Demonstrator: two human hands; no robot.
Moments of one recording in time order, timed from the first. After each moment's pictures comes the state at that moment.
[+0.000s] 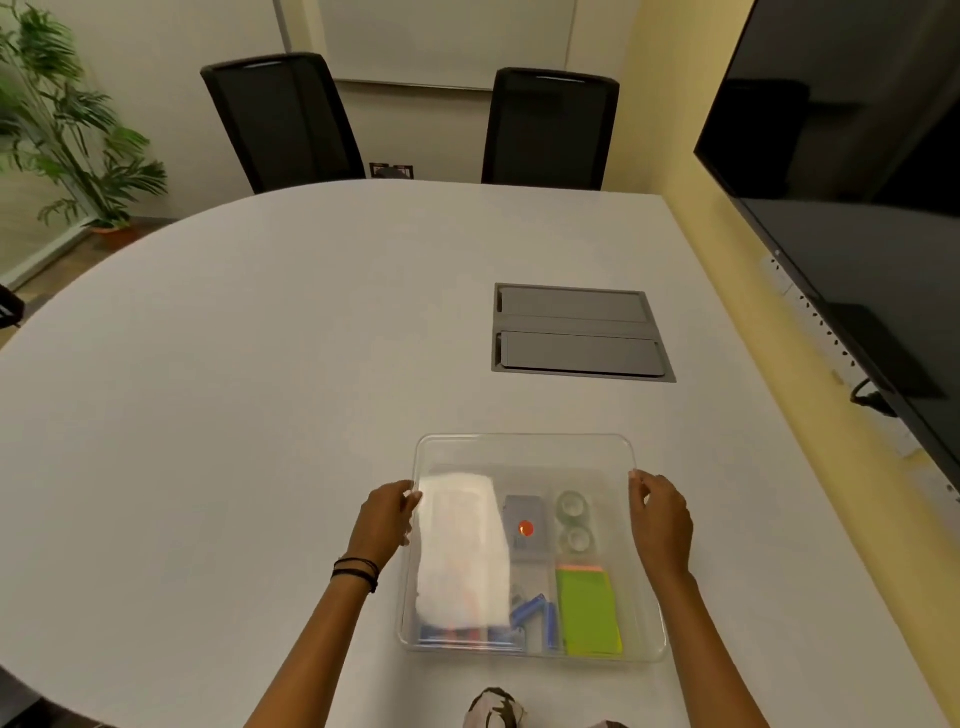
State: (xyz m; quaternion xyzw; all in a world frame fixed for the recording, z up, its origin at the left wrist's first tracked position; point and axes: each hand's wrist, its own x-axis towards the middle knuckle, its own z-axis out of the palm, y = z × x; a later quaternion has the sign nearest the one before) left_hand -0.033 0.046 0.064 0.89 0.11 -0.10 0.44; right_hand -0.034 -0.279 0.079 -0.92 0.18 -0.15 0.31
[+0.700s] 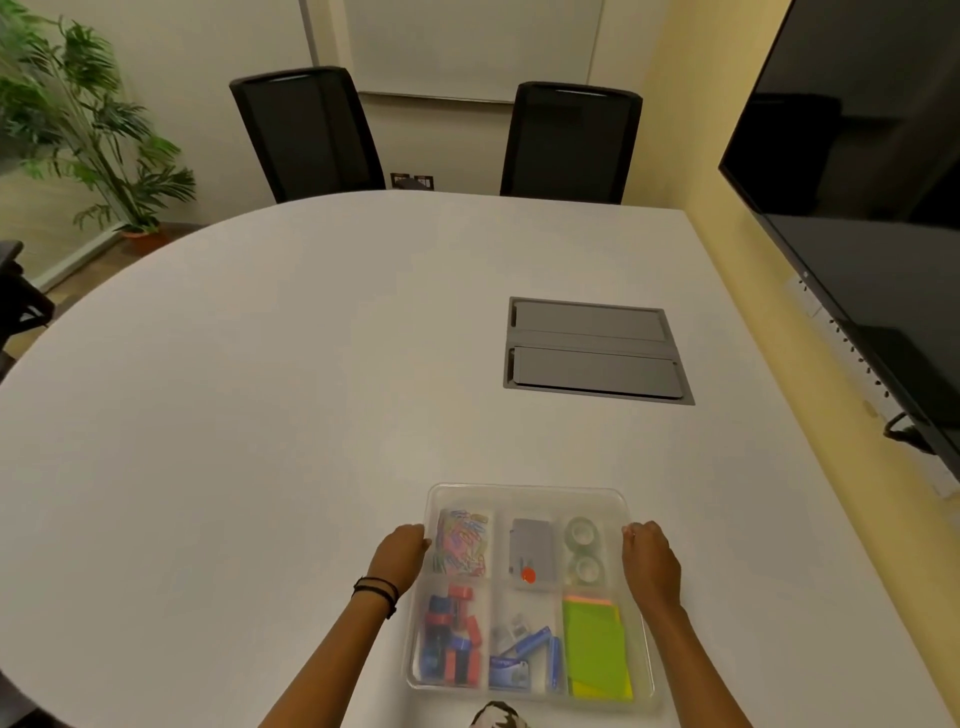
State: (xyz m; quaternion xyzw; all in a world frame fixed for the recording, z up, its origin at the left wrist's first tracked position) left_hand -0.023 0.034 0.026 0.94 0.06 -0.22 0.25; right_hand -0.020 -0.281 0.031 -0.96 0.16 0.02 0.21
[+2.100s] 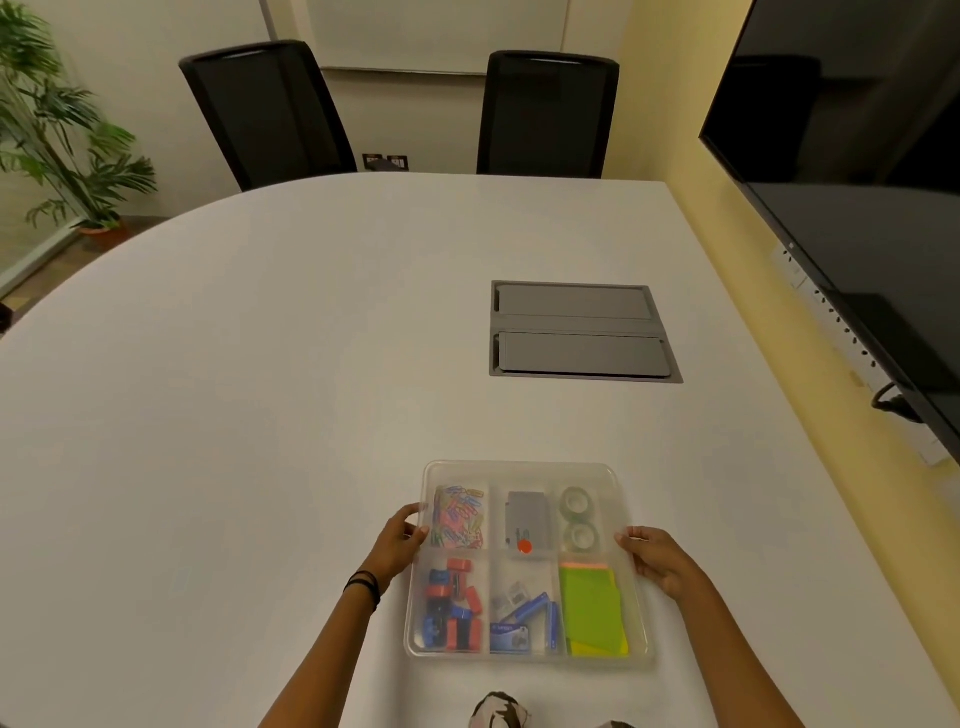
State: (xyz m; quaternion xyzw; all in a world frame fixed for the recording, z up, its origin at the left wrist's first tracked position) left_hand -0.006 0.043 -0.004 0.80 0.14 -0.22 0.54; right_hand -0.006 -0.318 0.023 -0.66 0.35 0.23 0.62
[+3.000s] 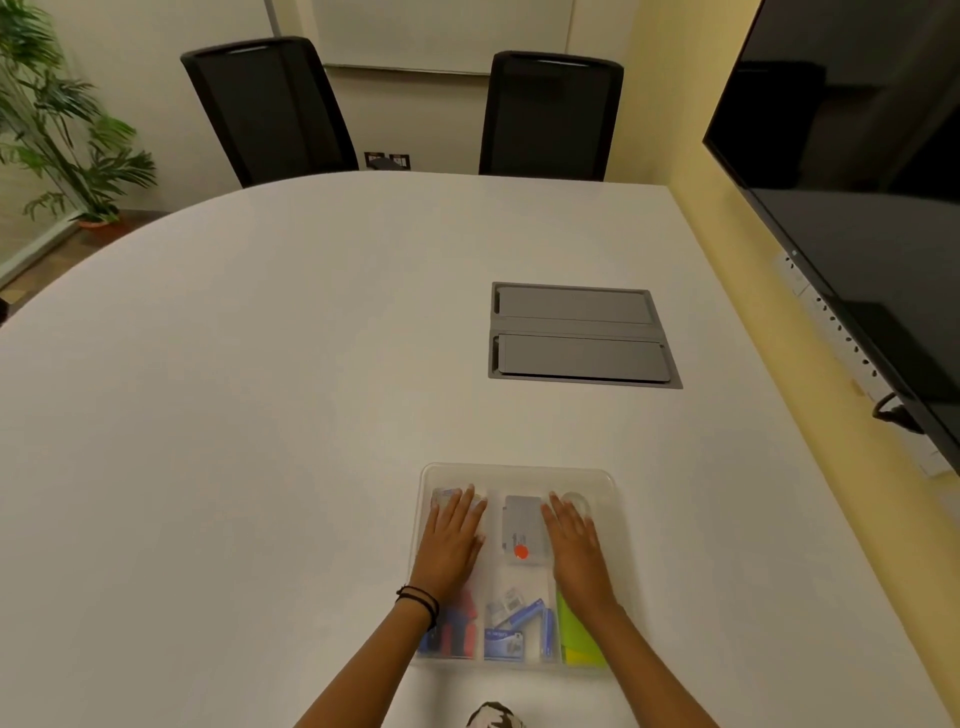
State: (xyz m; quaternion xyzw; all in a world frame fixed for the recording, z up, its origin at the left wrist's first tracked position) left_hand -0.010 -0.025 -0.016 0.97 -0.12 -0.09 0.18; right_hand -0.022 -0.227 -0.004 -0.98 -0.06 0.05 0.16
